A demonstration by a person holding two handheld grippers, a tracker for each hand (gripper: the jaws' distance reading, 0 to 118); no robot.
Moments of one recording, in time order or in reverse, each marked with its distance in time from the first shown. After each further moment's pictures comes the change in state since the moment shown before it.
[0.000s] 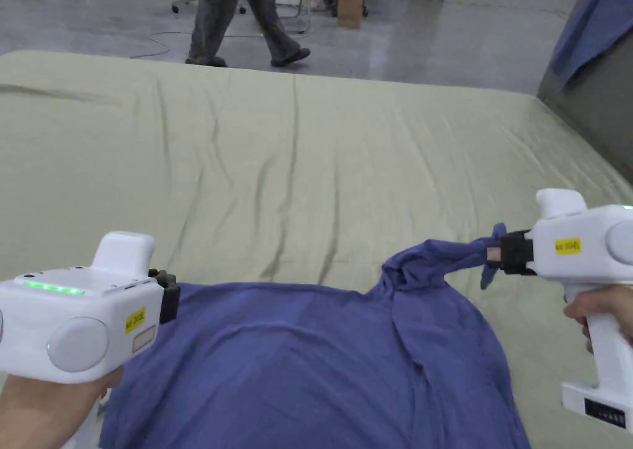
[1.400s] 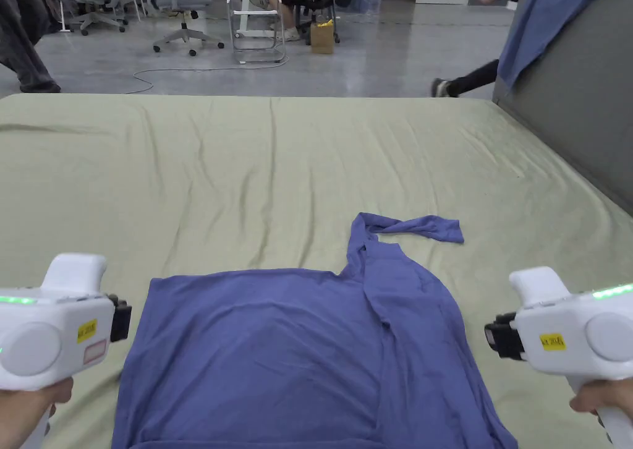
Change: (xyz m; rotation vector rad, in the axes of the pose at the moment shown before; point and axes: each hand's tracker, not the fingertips) left arm -0.009 -0.034 0.088 -0.046 0.101 -0.036; right arm -0.001 -0.134 0.072 -0.107 -0.060 0.118
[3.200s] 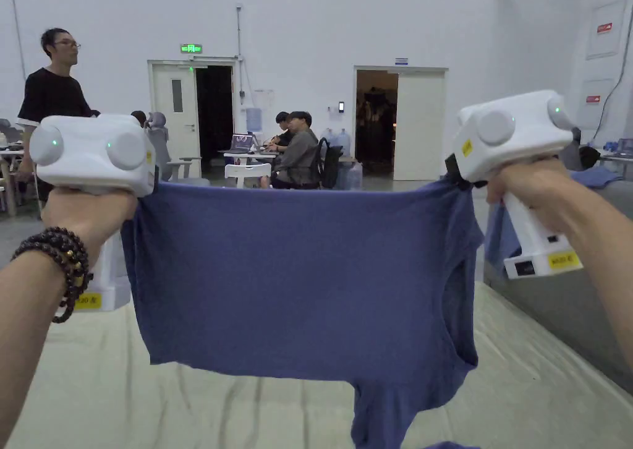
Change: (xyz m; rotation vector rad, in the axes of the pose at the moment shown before) left arm 0.006 0.429 -0.035 0.382 0.208 0.088; right arm 0.053 0.451 0.075 0.427 -0.316 -0.010
